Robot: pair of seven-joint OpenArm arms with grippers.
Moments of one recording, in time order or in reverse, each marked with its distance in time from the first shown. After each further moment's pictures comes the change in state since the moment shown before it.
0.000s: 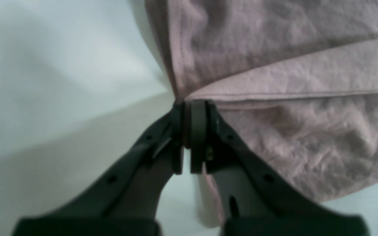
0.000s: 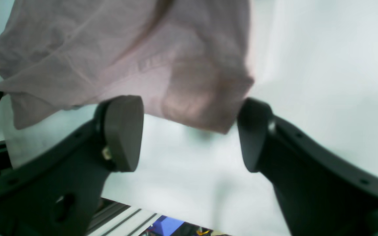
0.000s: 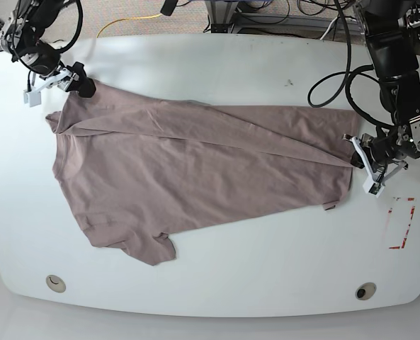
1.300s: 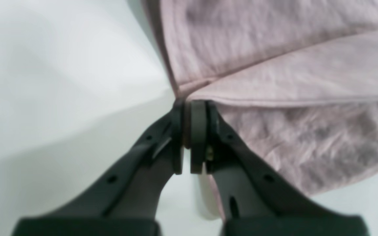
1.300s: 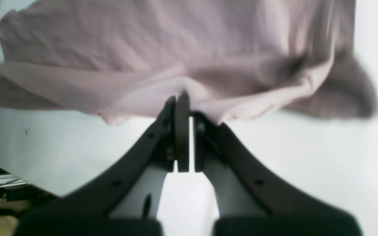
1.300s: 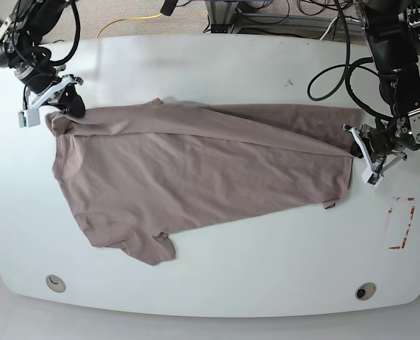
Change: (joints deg) left arm 2.9 -0.5 0.1 0.1 -0.1 0.0 0.0; right arm 3.5 -0.3 0.6 15.9 -0.1 7.8 -1.3
